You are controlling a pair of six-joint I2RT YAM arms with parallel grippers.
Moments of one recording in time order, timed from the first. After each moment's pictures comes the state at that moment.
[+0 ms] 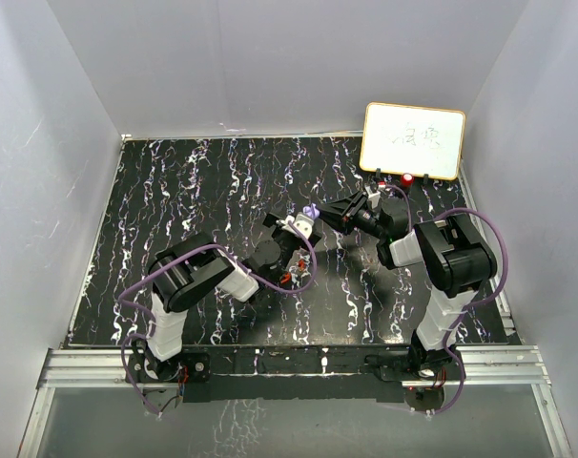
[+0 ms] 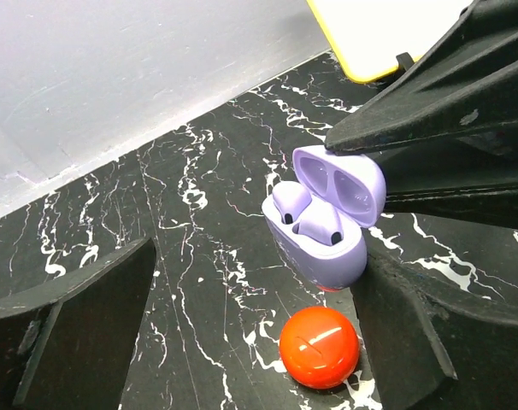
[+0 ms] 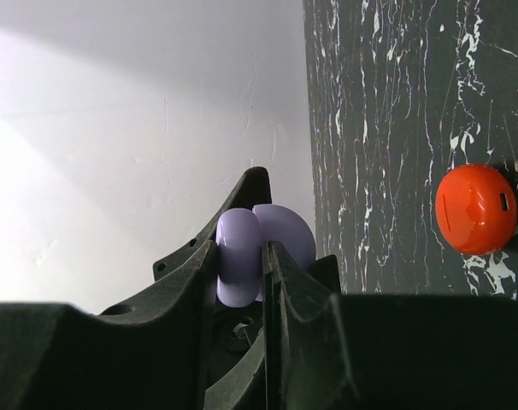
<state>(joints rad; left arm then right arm) -0.92 1.97 0.70 1.39 -0.49 0.36 0.21 1.83 0.61 1.16 -0.71 1.57</state>
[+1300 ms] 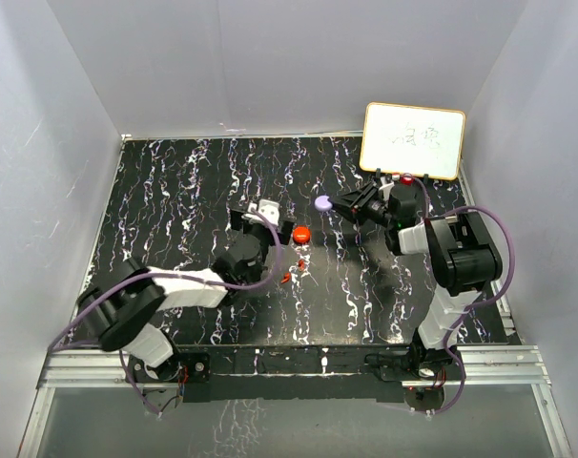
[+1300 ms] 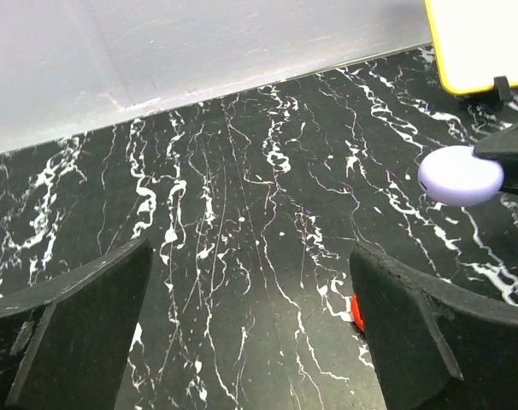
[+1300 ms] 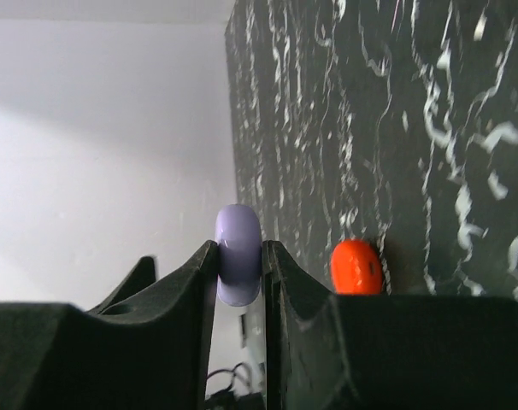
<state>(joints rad) -0.91 1.59 0.56 1.07 -0.69 0.22 0.12 1.83 0.69 0.91 -0.67 1.33</state>
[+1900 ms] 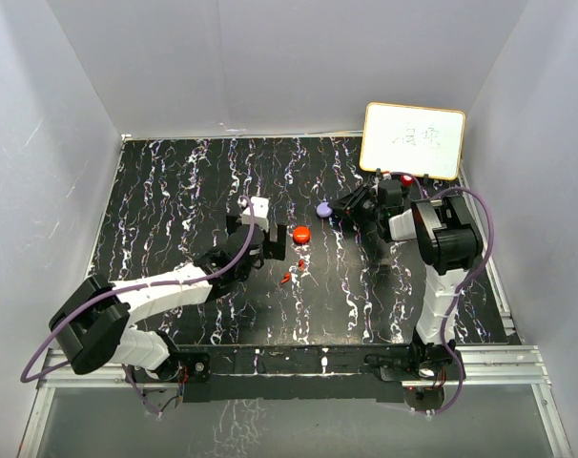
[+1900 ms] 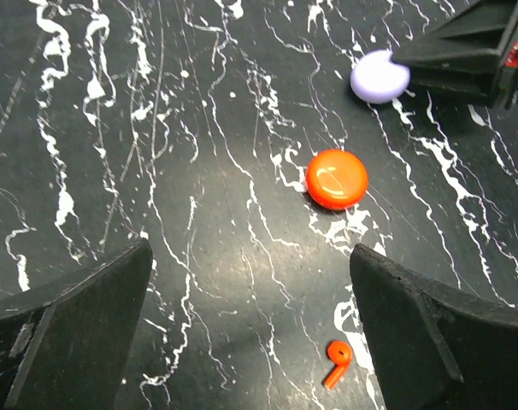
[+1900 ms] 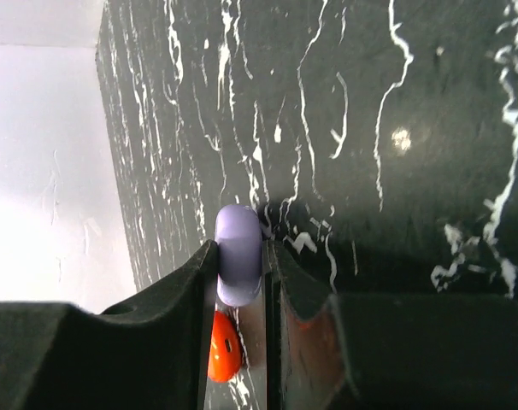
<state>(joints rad) -0.86 1.34 0.65 0.25 -0.52 -0.26 0.12 2.03 0.90 0.66 -0.53 1.02</state>
